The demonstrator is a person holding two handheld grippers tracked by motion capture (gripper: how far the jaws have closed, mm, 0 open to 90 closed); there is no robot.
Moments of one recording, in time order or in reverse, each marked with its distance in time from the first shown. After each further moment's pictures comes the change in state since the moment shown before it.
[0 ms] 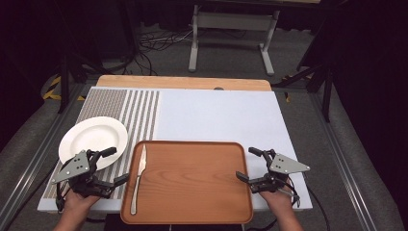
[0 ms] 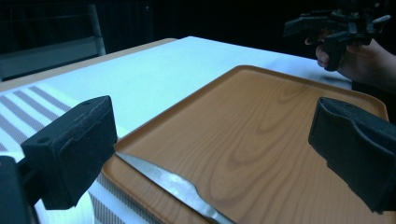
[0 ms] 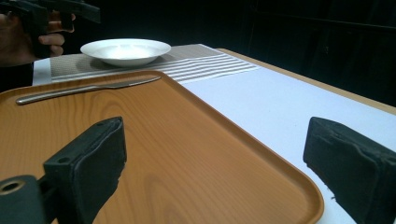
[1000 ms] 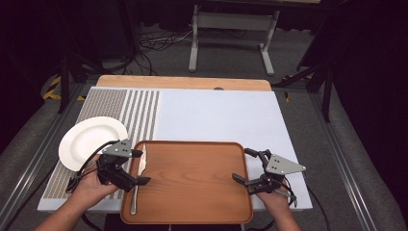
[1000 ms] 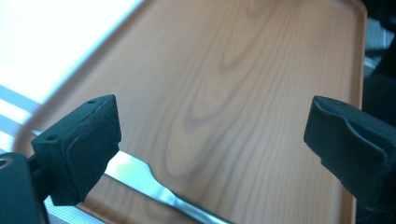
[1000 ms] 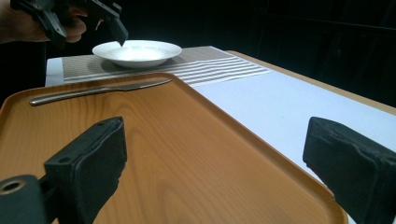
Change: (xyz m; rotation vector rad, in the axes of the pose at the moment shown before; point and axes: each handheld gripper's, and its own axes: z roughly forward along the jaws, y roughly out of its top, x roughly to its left) left arm -0.009 0.058 0.063 0.501 -0.184 0.039; right arm 0.007 0.002 0.008 -0.008 0.038 -0.011
